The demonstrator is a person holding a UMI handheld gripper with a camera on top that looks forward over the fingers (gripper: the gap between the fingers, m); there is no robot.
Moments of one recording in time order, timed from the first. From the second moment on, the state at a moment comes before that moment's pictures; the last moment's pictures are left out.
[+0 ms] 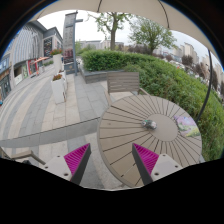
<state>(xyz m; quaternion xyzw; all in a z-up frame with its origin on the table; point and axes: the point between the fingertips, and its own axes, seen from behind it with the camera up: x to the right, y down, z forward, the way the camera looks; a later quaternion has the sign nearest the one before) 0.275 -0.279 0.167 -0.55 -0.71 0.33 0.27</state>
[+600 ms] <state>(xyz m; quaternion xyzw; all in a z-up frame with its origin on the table) 0.167 -0.112 0.092 -0.63 -0.63 0.30 0.35</state>
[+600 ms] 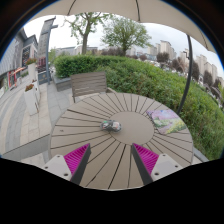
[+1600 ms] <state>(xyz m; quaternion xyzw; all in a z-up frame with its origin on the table) -0.067 -0.037 -0.015 -0.66 -0.60 0.29 0.35</state>
